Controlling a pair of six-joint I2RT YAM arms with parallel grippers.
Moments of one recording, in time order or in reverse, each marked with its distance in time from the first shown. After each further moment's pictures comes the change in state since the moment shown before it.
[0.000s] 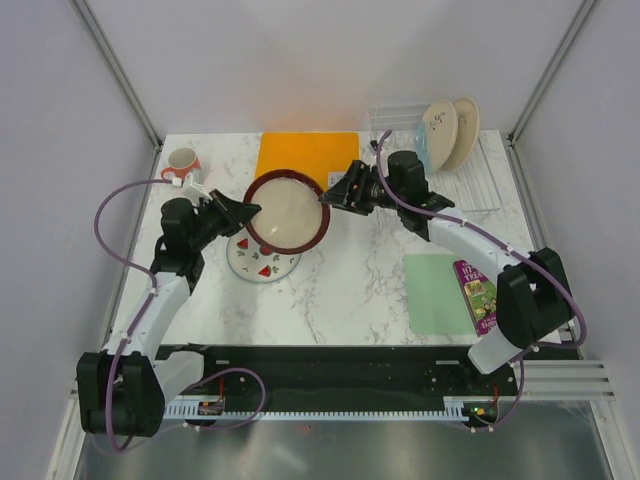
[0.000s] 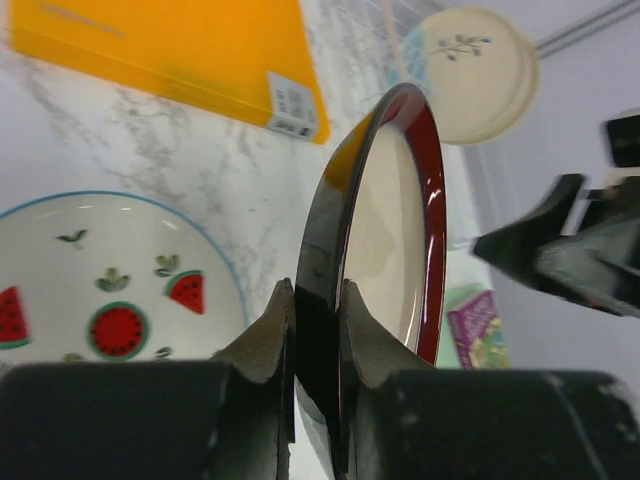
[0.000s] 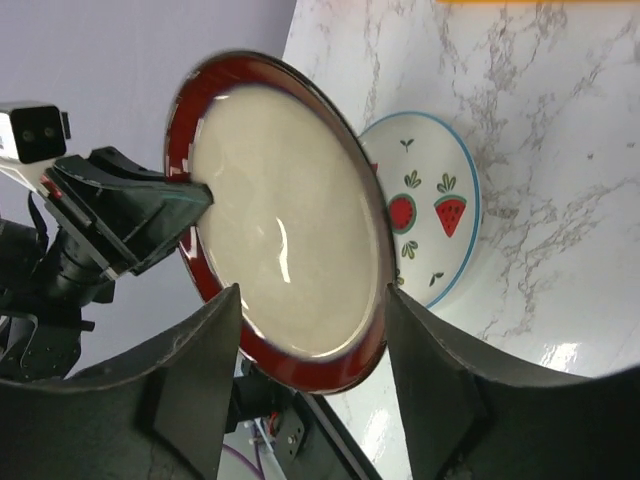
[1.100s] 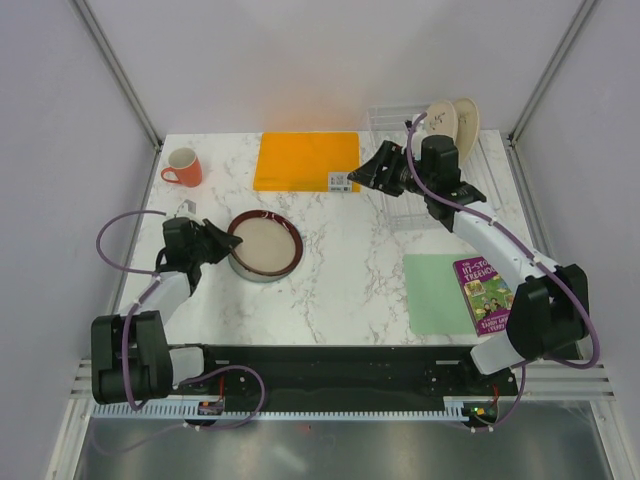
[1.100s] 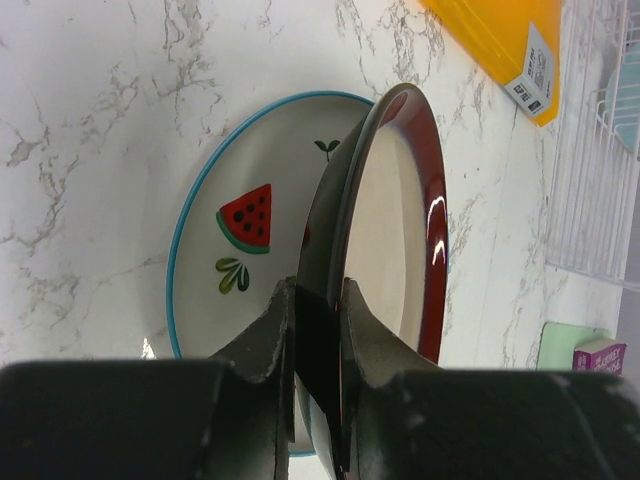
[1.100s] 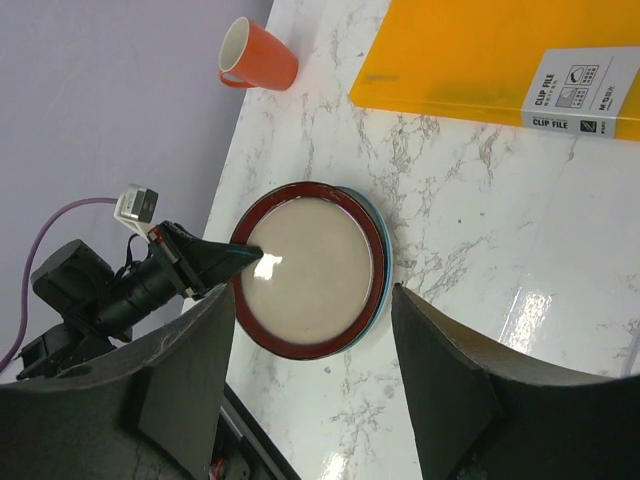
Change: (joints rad) left arm 0.150 0.159 -0.144 -0.069 -0.113 0.130; right arm -0.150 -0.092 0.053 -0.111 0.050 -0.145
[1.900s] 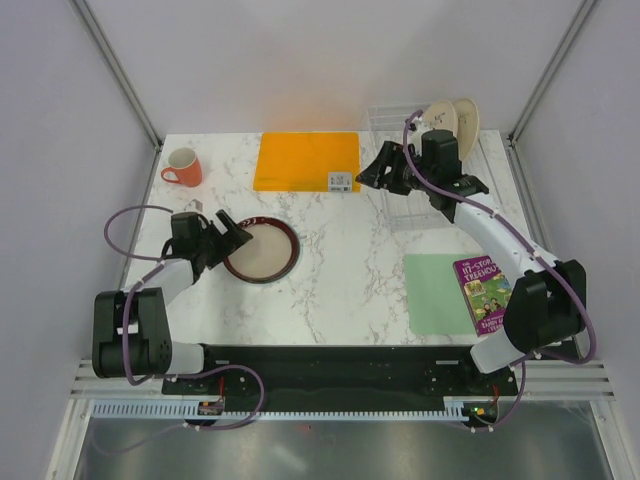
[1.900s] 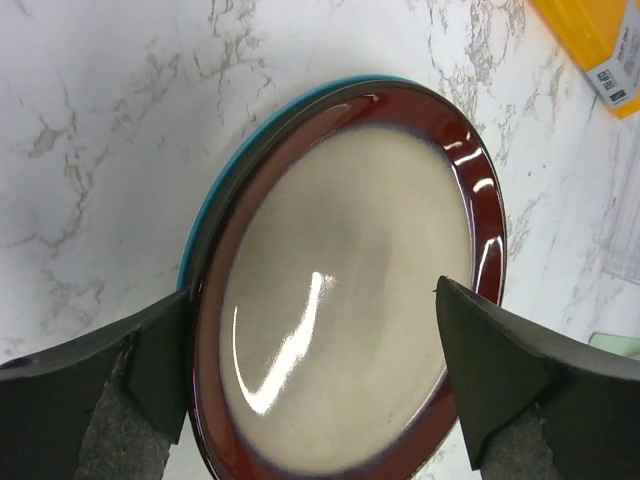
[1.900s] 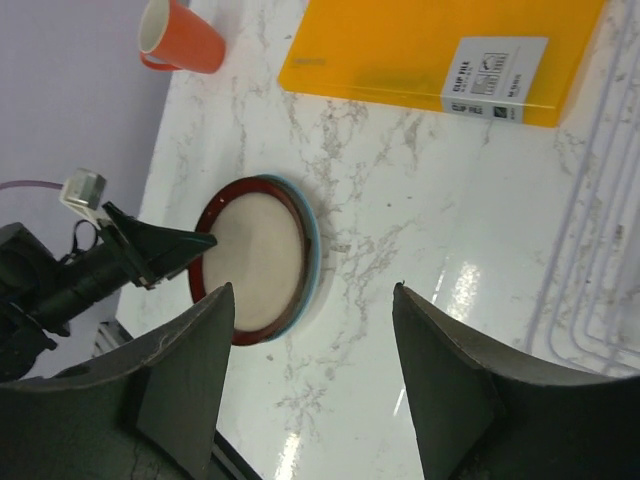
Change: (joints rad) left arm -0.017 0.129 0.047 -0.045 -0.056 0.018; right arm -0.027 0.037 0.057 -0.145 0.039 -0.117
